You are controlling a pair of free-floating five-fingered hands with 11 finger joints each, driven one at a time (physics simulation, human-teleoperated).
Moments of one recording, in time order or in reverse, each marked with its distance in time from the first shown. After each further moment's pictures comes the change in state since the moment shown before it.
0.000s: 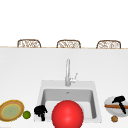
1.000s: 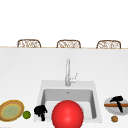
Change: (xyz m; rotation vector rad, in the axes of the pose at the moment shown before) left hand 0.000 0.000 0.000 0.000 0.000 0.000; right hand -0.028 0.003 -0.103 -0.058 -0.064 -0.046
